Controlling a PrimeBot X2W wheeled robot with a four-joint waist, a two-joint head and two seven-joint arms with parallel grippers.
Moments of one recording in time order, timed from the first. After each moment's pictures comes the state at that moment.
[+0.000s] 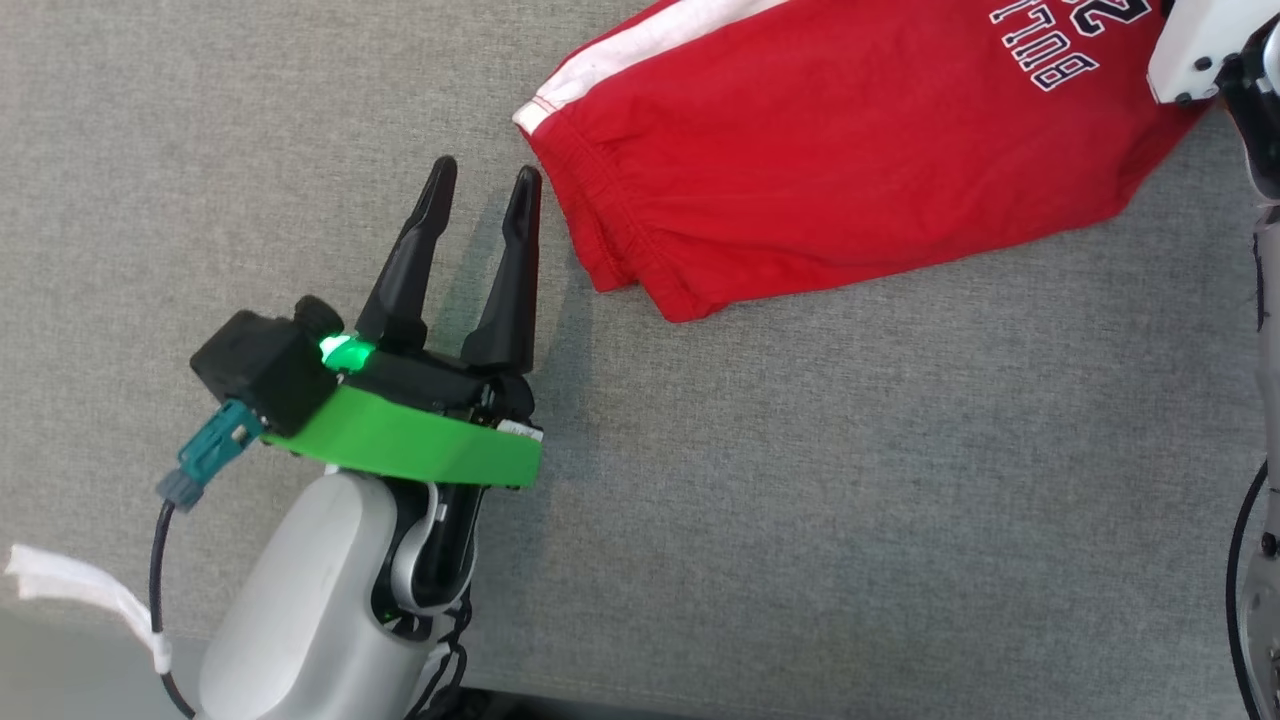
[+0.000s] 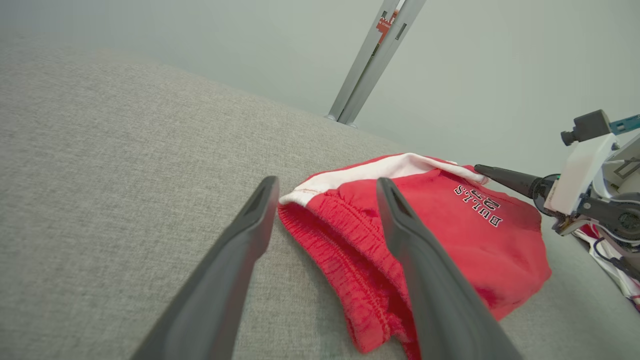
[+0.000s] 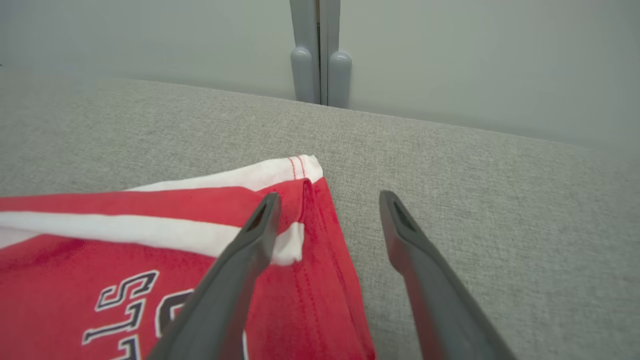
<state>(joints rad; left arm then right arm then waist) -0.47 0.17 -0.47 0.03 -0.73 -0.01 -0.26 -0.95 -0.27 -0.04 0.35 0.11 0.13 0.44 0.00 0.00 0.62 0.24</state>
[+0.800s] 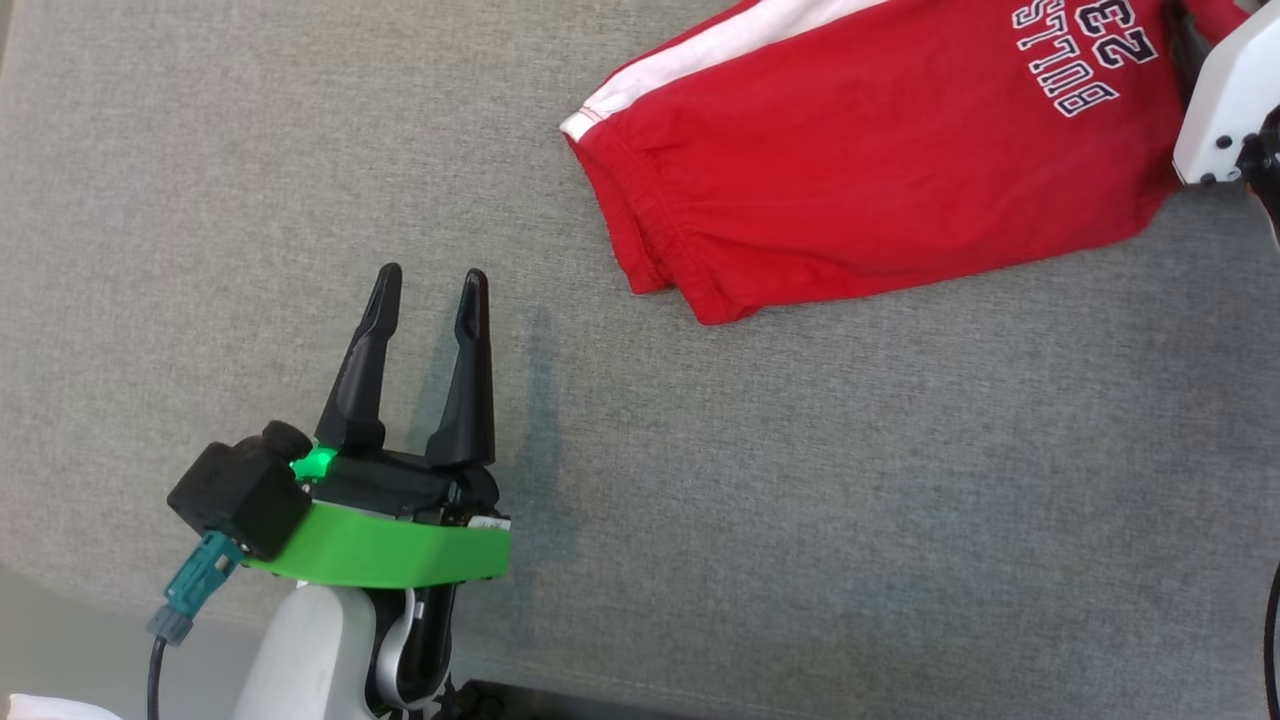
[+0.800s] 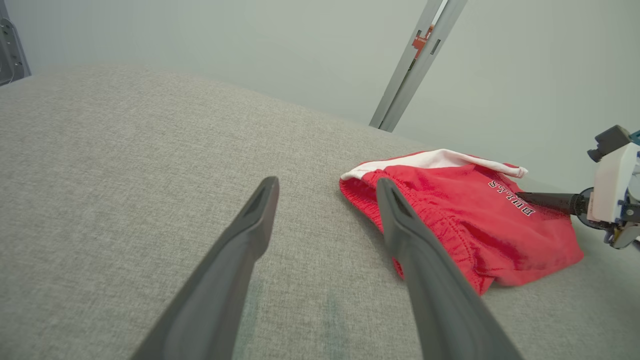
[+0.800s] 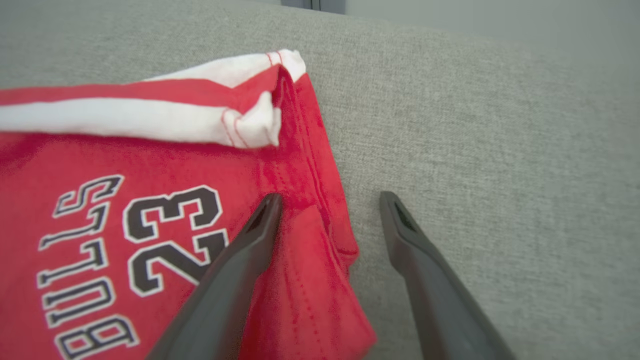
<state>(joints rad) -0.21 0.05 -0.26 -0.05 -0.49 -0.11 -0.26 -0.84 -0.33 -0.05 0.35 0.15 0.13 0.62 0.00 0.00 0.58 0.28</state>
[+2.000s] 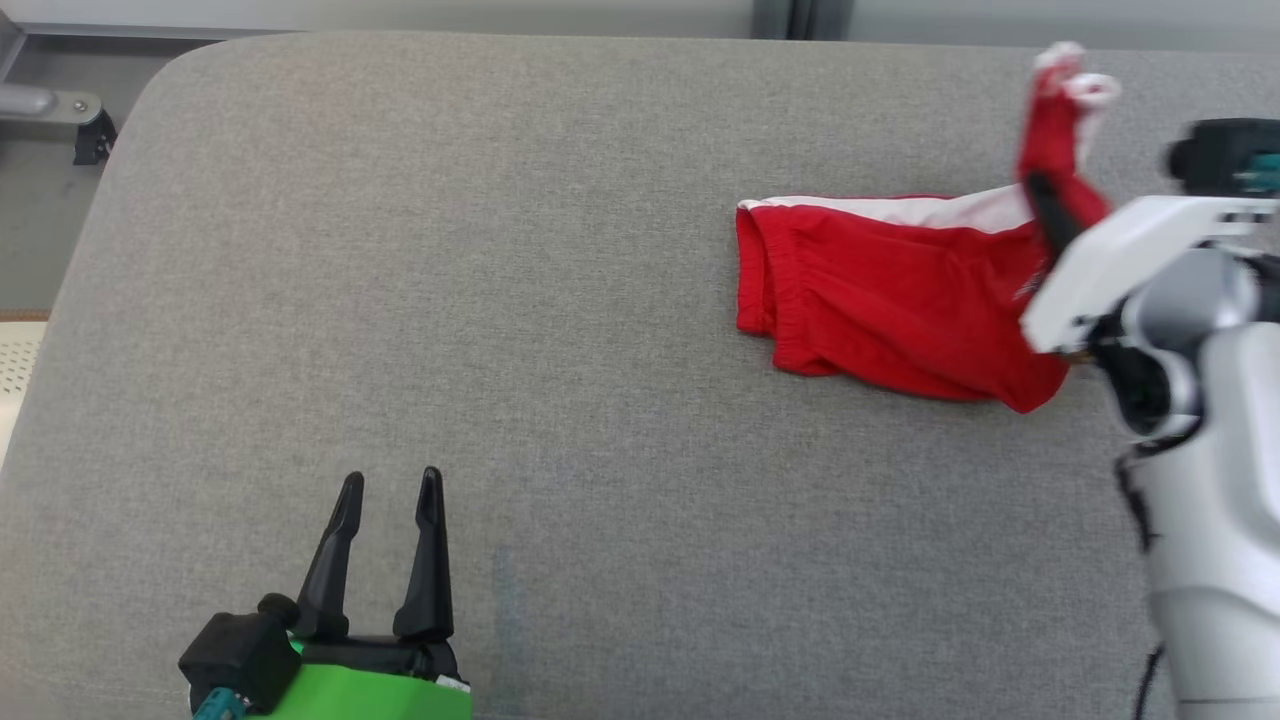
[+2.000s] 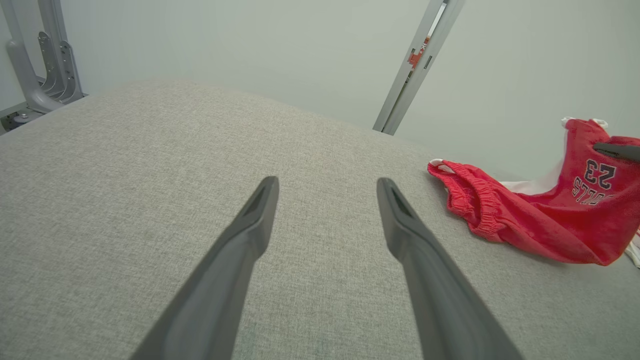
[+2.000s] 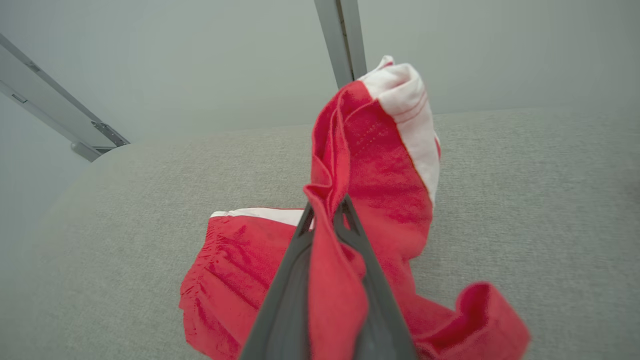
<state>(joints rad) 0.07 0.05 -0.16 0.00 -0.41 -0.10 -0.26 -0.57 -0.18 -0.05 0.26 0.39 0.13 0.44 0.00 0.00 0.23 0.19</state>
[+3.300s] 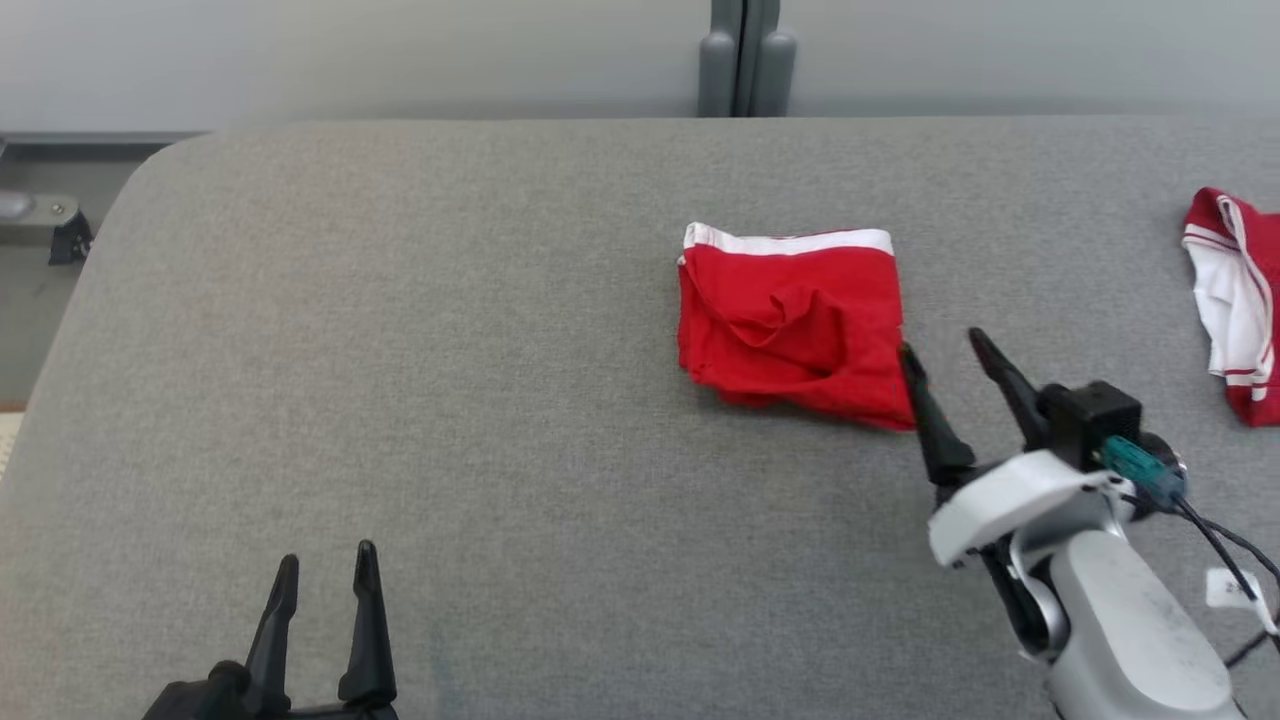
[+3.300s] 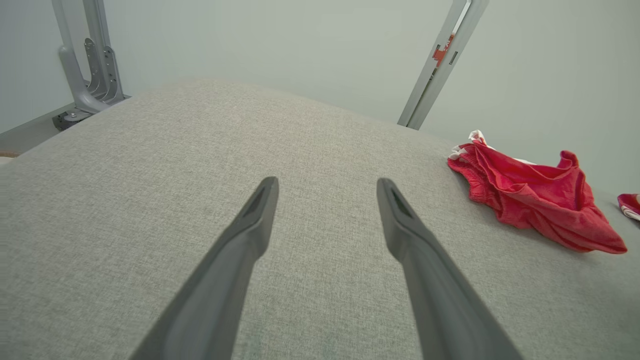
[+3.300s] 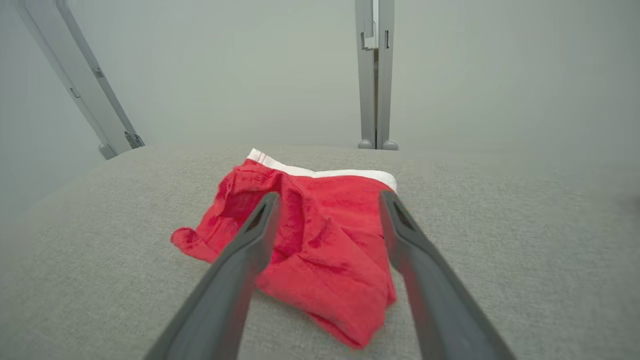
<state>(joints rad) 0.16 0.05 -0.06 0.05 -0.38 -0.08 -0.26 -0.34 -0.15 0.19 0.44 0.27 0.13 -0.24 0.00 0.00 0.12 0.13</state>
